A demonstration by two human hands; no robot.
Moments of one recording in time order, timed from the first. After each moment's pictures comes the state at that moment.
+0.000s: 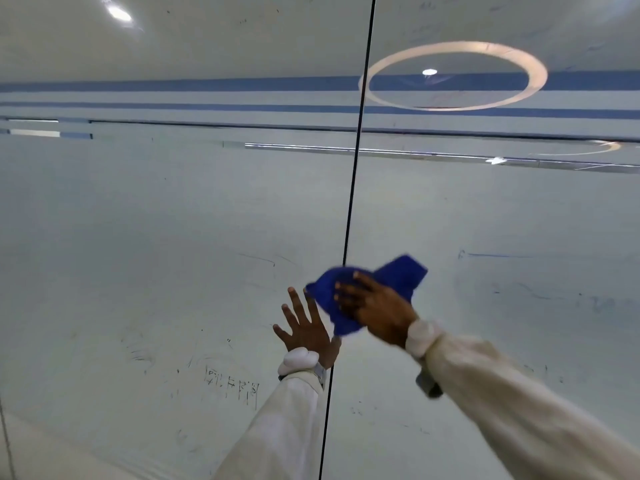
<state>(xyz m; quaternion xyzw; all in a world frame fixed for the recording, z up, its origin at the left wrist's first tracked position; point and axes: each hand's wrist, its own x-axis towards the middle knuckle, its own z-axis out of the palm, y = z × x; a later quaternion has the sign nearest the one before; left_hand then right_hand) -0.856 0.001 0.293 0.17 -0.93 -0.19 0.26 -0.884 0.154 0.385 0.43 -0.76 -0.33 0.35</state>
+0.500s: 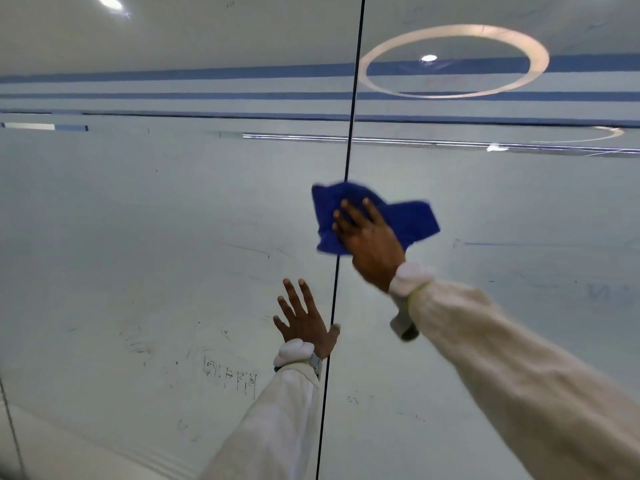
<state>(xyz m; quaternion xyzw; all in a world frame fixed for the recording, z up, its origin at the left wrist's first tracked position) -0.863 0.001 0.288 0.17 -0.93 -0.21 0.25 -0.892 0.125 0.464 0.32 -0.80 -0.19 0.48</state>
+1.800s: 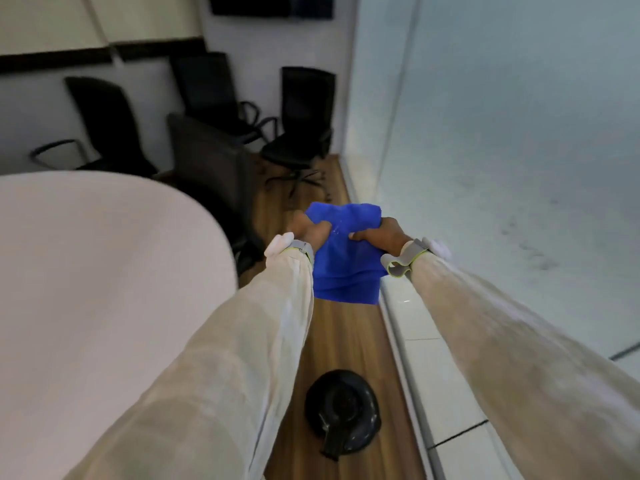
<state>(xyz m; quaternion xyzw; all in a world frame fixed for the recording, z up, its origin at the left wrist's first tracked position) -0.439 -0.156 0.188 0.68 -0.52 -0.42 0.31 -0.619 -0.157 0.175 0.48 -0.71 0.31 -0.40</state>
